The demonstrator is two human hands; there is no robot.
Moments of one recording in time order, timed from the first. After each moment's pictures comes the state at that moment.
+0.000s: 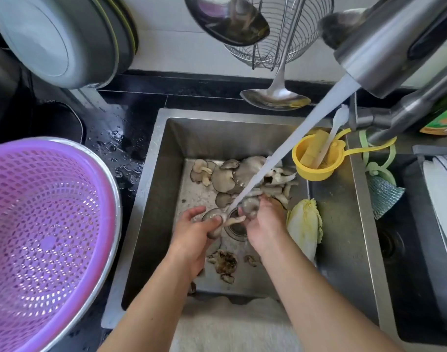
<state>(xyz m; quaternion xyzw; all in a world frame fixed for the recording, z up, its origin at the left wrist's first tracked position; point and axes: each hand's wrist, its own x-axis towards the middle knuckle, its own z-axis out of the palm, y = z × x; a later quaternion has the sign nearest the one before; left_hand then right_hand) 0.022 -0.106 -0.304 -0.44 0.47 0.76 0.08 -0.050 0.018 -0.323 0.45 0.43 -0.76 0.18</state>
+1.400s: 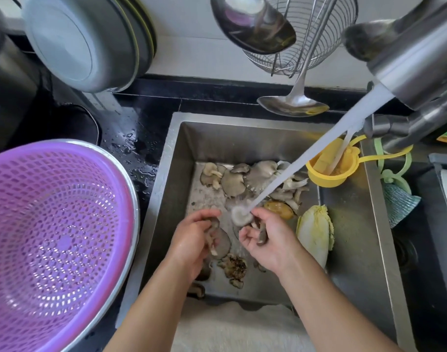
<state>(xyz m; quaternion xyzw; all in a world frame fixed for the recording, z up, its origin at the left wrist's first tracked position) 0.026 -0.131 -0.305 -0.42 0.52 0.73 0.11 -0.026 0.018 -0.289 0.42 0.34 -0.77 0.34</state>
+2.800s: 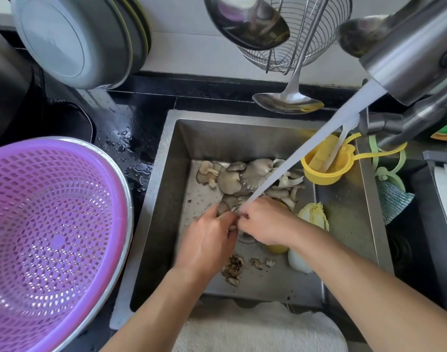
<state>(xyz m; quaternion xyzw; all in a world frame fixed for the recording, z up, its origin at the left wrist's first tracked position) 0.031 -0.110 -0.300 -0.01 0.97 0.26 -0.01 -0.062 0.030 -0.265 -0.22 0.90 -0.17 0.34</state>
